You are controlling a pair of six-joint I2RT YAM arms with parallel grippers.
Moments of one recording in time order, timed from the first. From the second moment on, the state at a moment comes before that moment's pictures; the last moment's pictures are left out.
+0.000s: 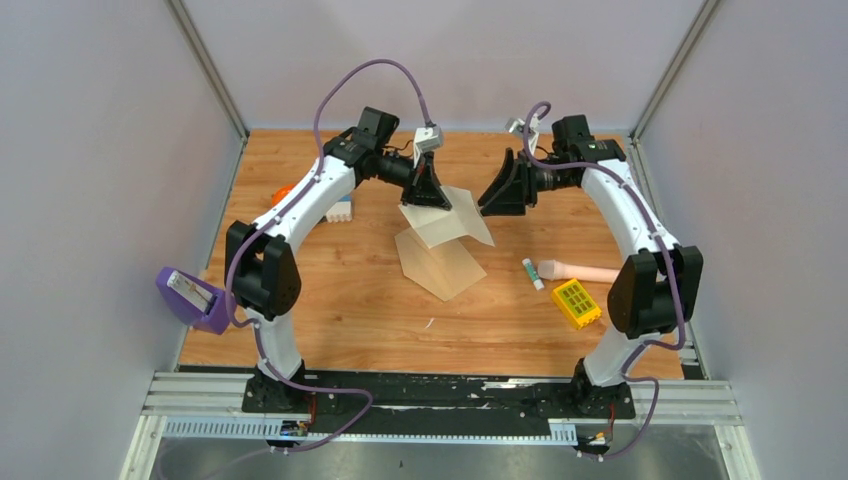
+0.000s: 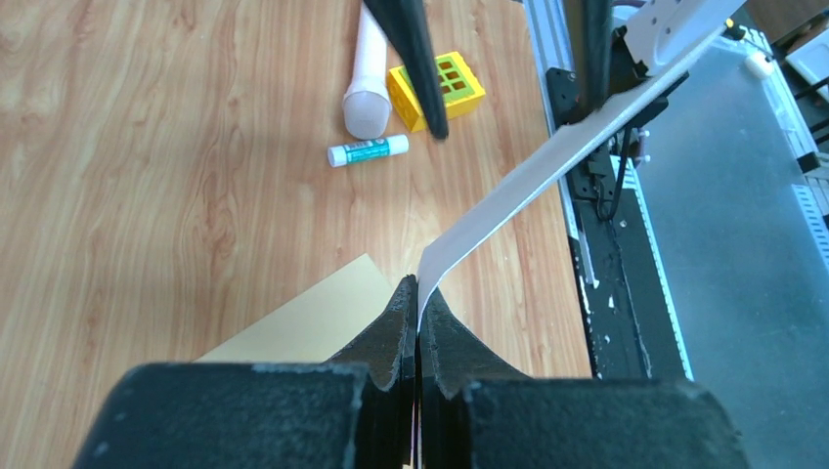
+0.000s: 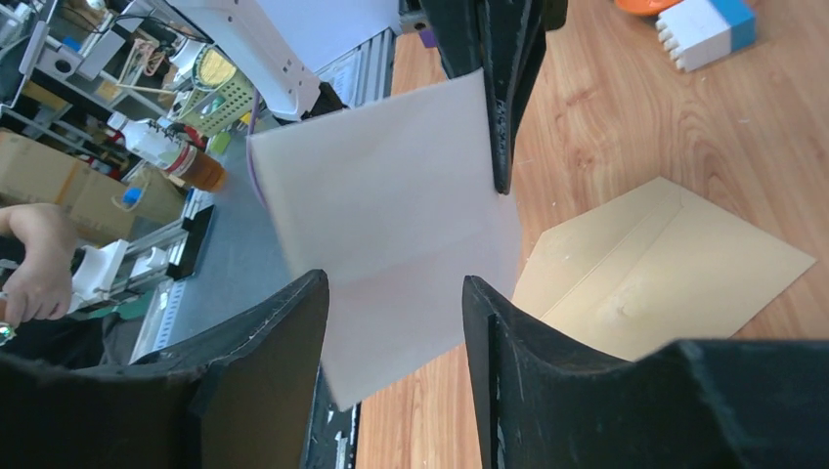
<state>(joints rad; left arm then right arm) -0.46 1.87 1.74 -0.67 1.19 0.44 0.16 1.74 1.61 -1.01 -1.43 -0.56</state>
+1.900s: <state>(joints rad) -0.46 1.89 1.72 -0.69 1.18 0.45 0.17 1.61 1.55 -0.88 -1.28 -0.53</state>
